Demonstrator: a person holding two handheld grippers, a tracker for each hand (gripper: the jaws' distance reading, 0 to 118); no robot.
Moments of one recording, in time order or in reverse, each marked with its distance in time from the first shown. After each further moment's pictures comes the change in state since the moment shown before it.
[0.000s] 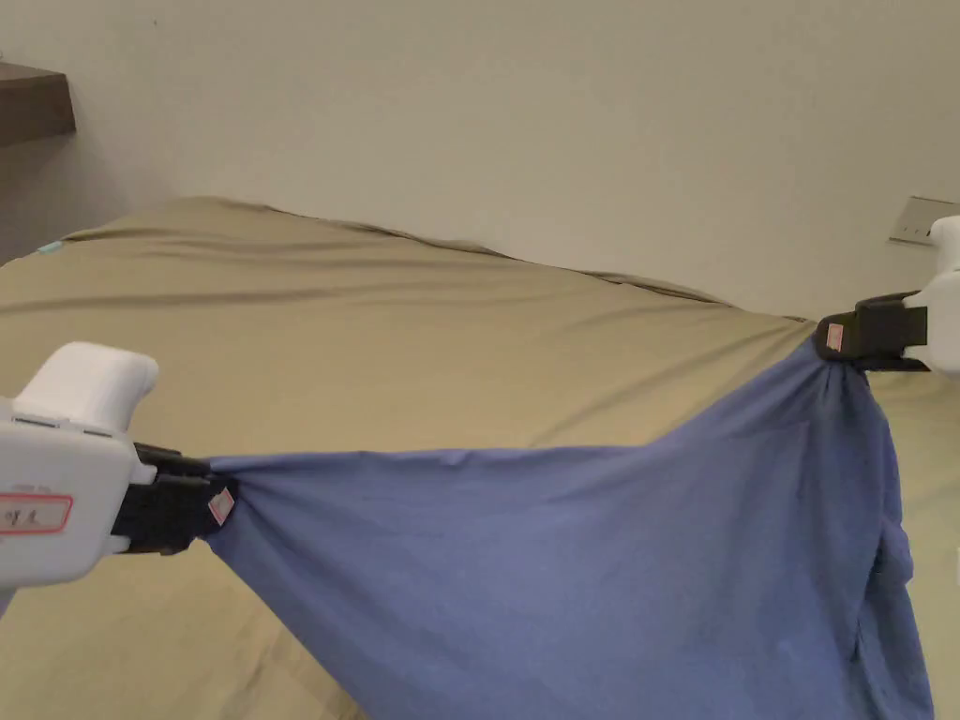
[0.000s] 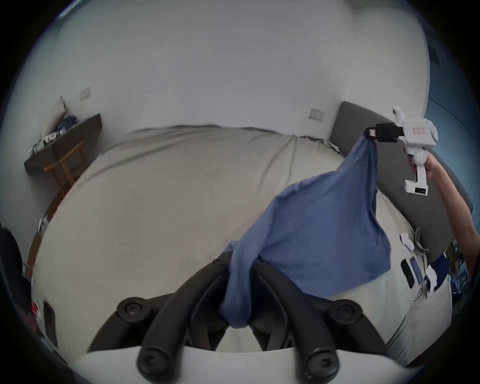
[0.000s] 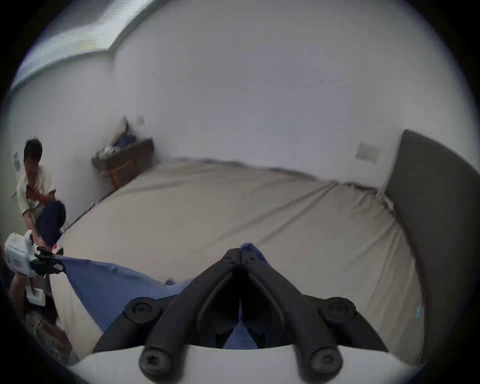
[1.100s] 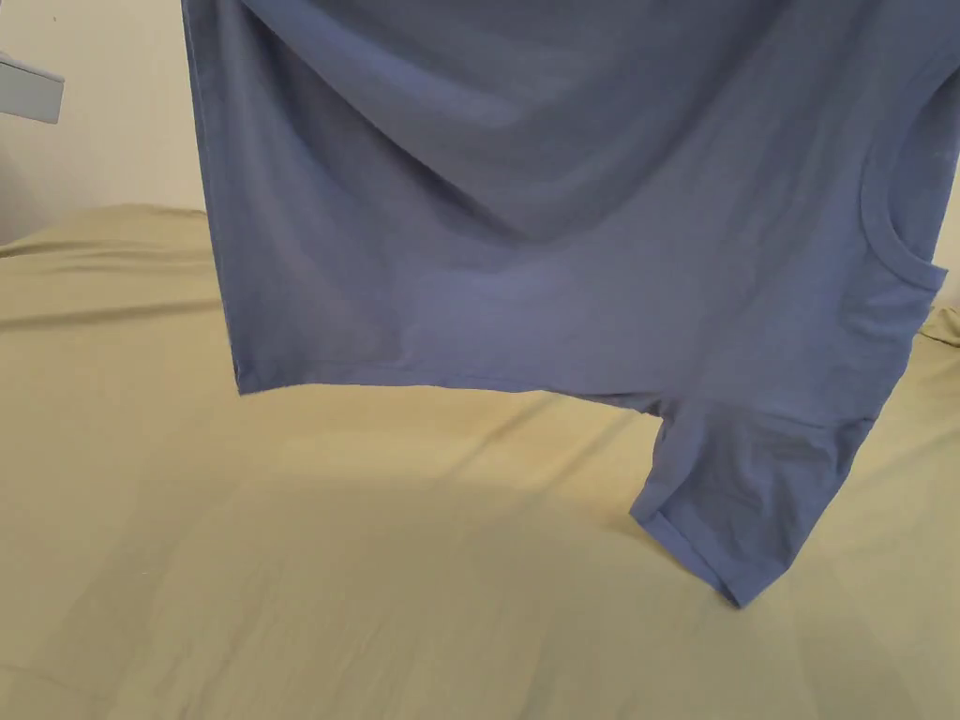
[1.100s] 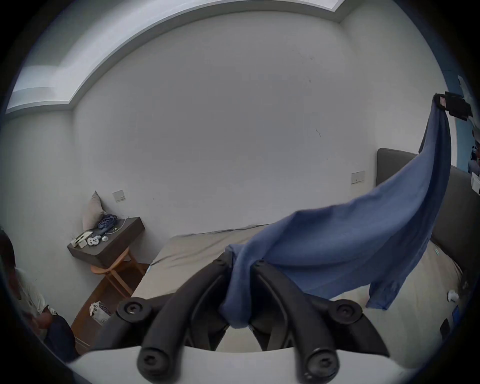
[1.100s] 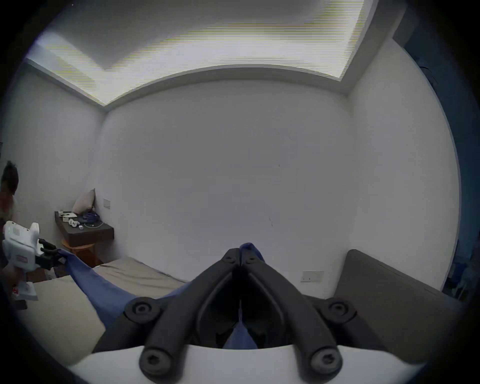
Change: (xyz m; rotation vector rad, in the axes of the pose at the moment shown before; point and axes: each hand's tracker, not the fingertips) left arm 0.019 0.318 -0.006 0.368 0.329 -0.183; right arm -0.008 0.245 0.123 0.574 -0.261 0.116
